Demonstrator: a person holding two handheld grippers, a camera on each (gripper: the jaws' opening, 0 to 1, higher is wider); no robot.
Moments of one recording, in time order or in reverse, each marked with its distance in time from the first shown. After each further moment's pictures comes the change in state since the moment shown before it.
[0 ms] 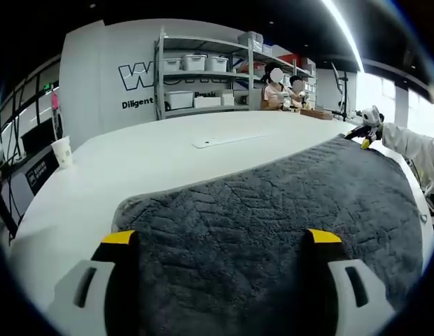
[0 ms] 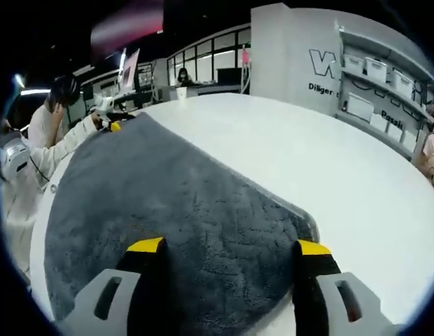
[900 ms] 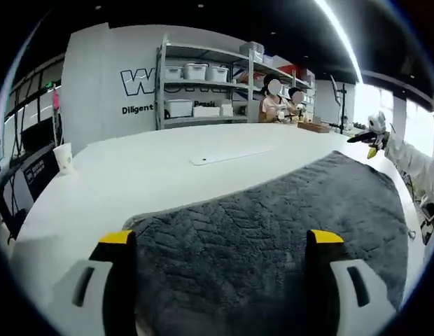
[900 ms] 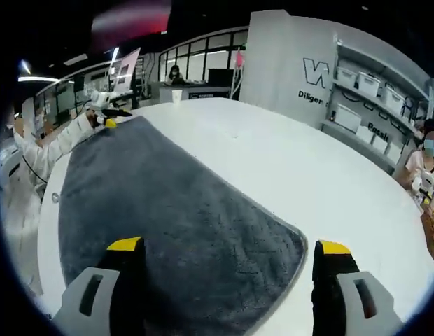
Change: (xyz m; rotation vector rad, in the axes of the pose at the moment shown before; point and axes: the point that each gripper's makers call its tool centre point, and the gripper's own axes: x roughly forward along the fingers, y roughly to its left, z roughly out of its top) left arm -0.023 -0.005 0.029 -0.053 -0.070 -0.039; right arm -0.044 0.041 0.036 -0.044 0.016 -0.122
